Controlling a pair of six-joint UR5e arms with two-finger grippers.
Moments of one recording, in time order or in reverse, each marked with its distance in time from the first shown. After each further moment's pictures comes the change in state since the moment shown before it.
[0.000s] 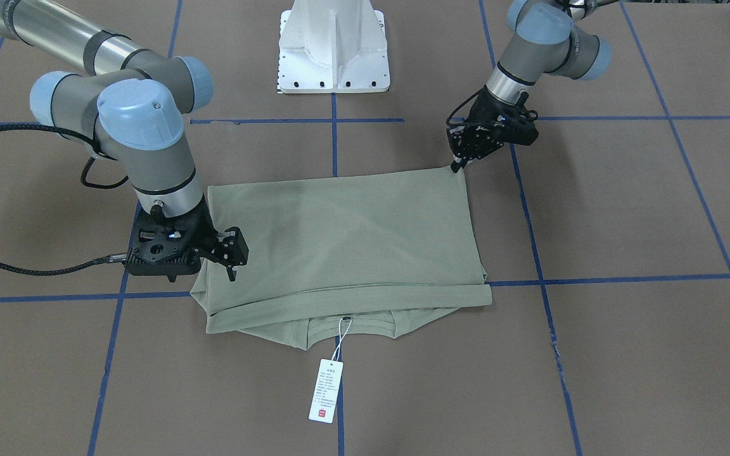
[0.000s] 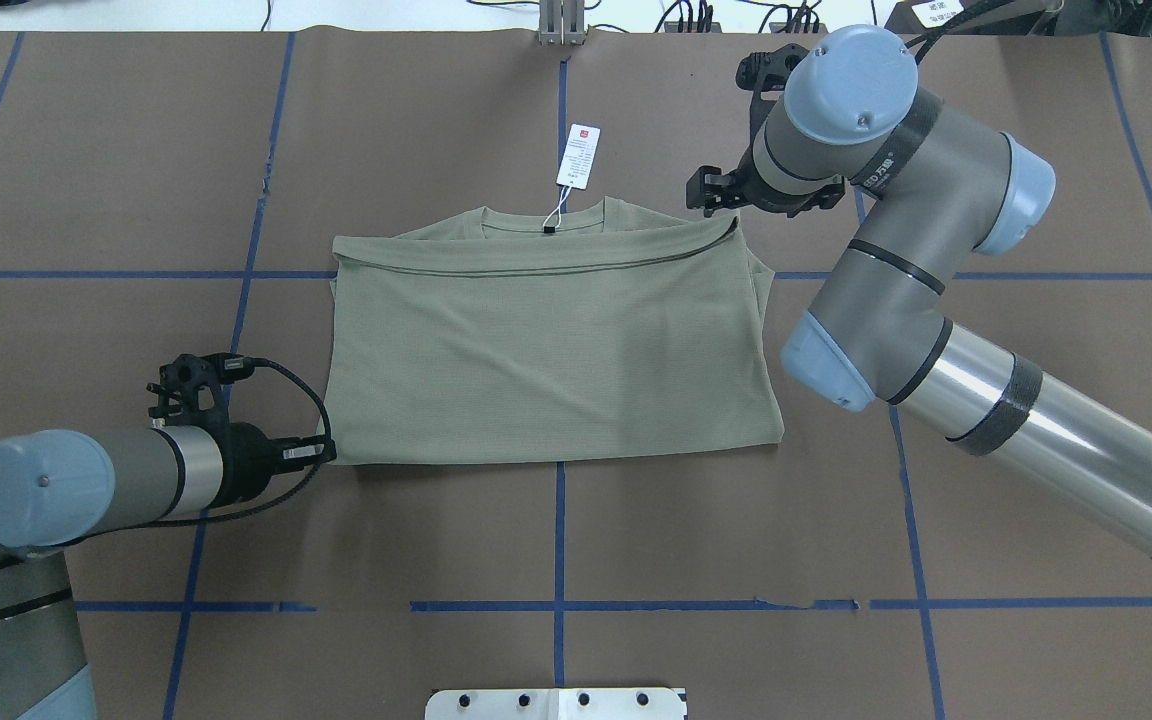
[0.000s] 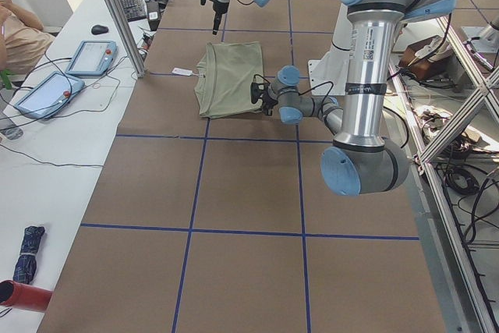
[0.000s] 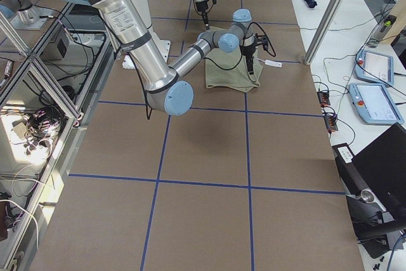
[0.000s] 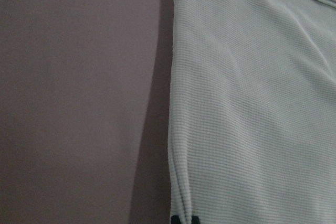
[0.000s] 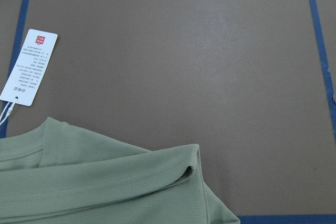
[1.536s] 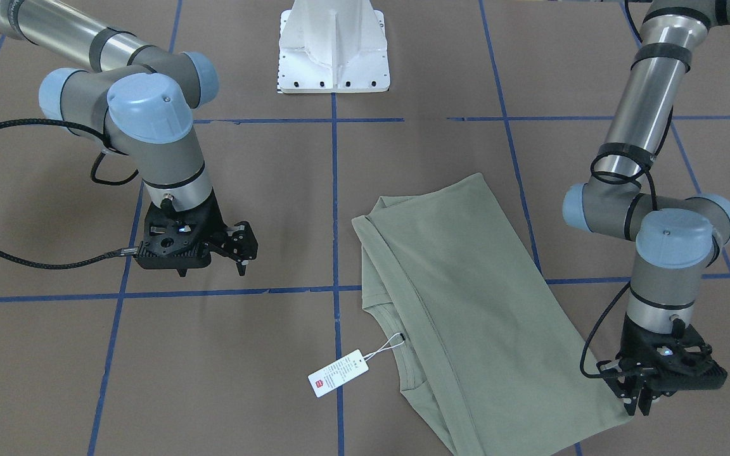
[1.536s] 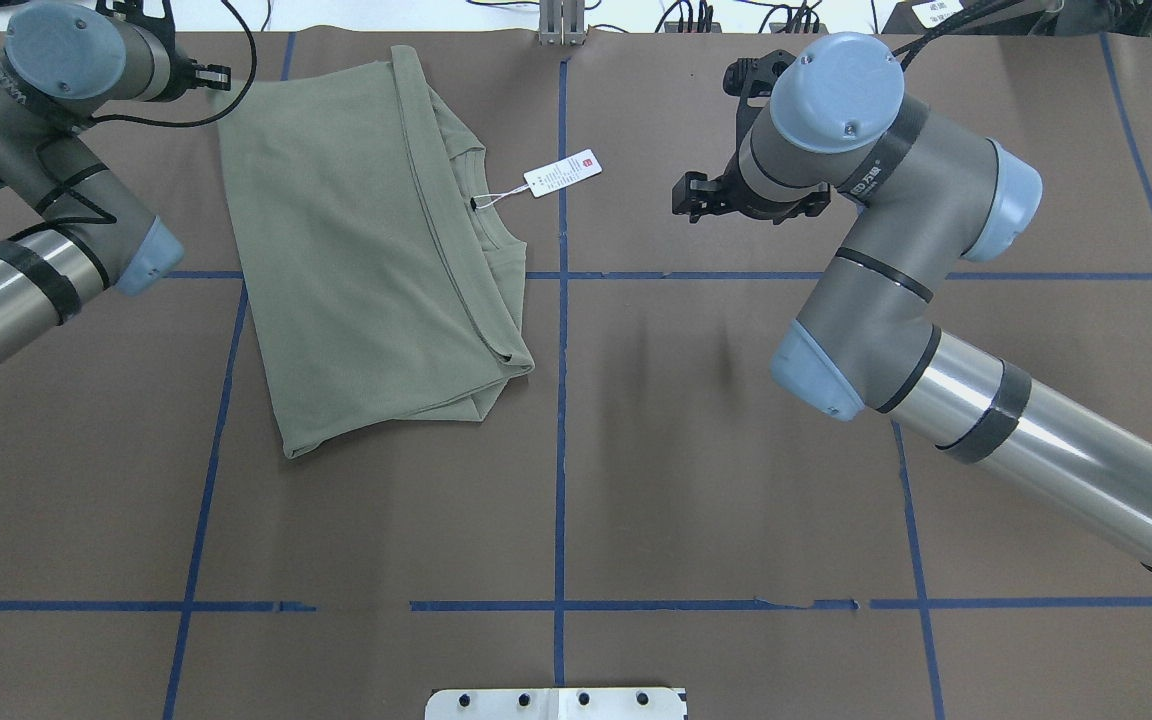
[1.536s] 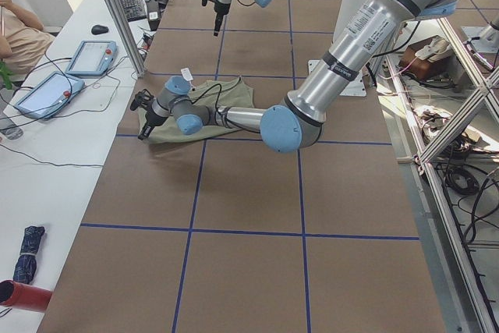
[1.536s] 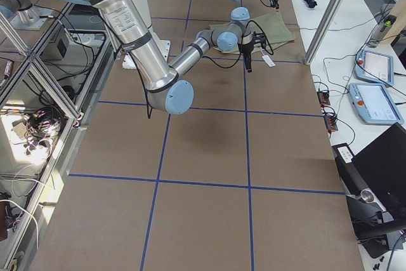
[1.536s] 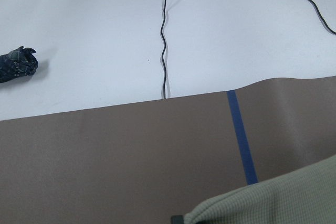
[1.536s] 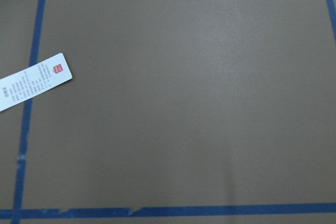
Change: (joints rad) left arm -0.588 -0.582 0.907 -0.093 -0.028 0.666; right arm -0.025 0.029 -0.002 0.000 -0.001 0.058
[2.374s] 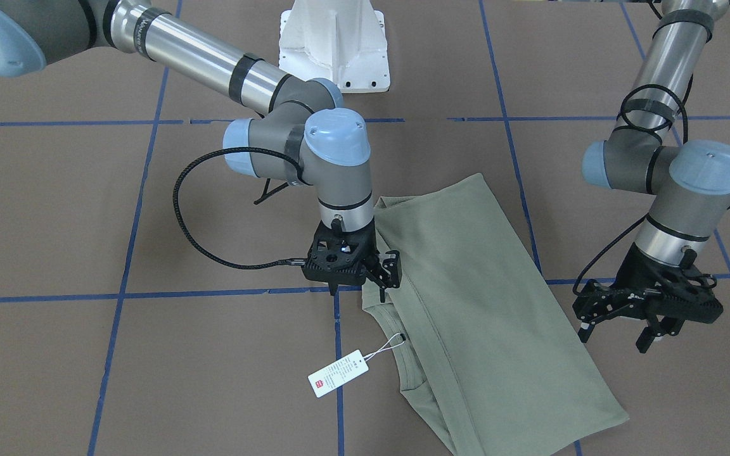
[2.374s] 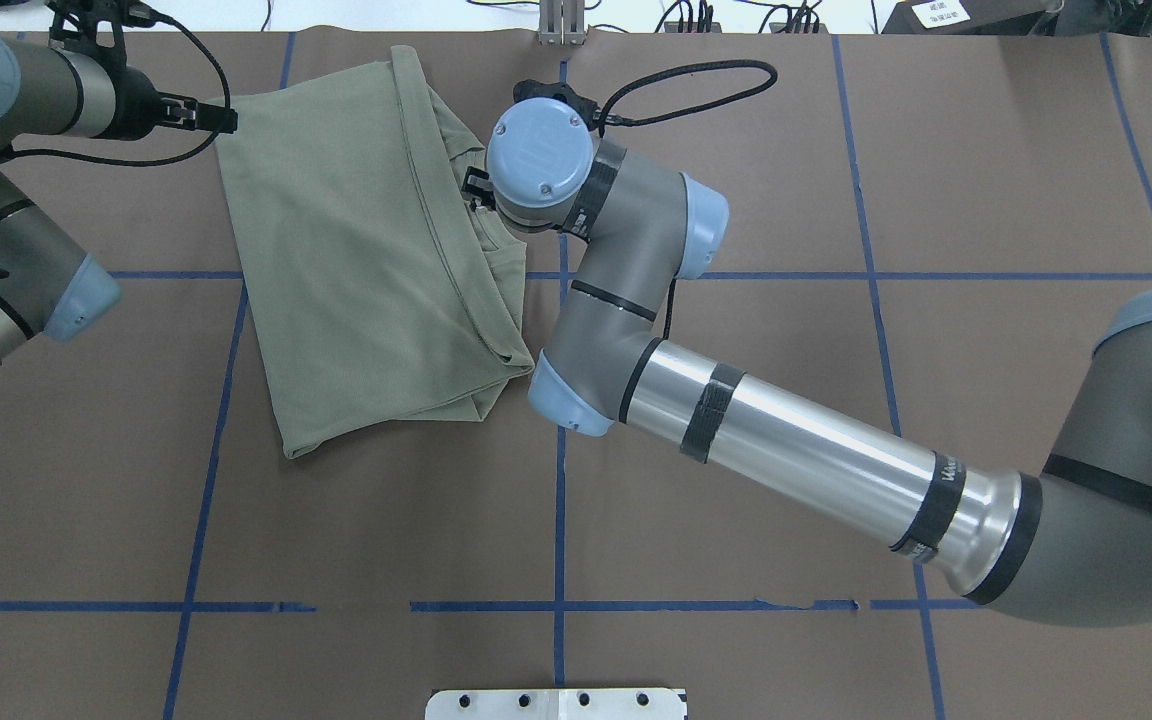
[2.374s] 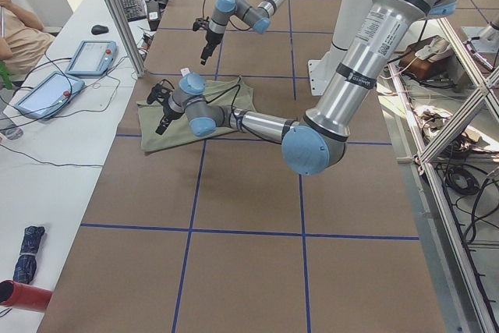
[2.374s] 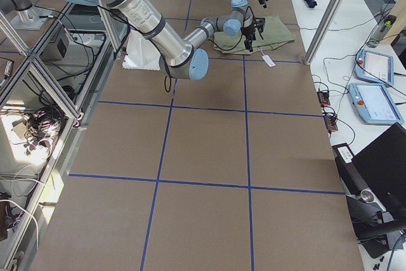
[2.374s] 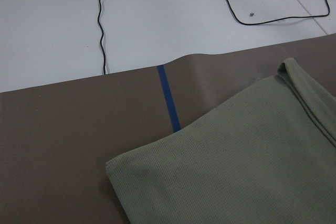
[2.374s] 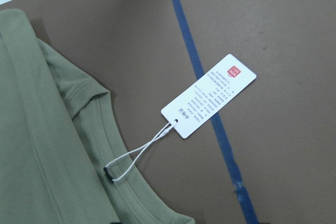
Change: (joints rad) left arm -0.002 0.187 -0.301 -0.027 -0.189 0.000; right arm -0.173 0.406 -0.546 0.285 -0.216 0.378
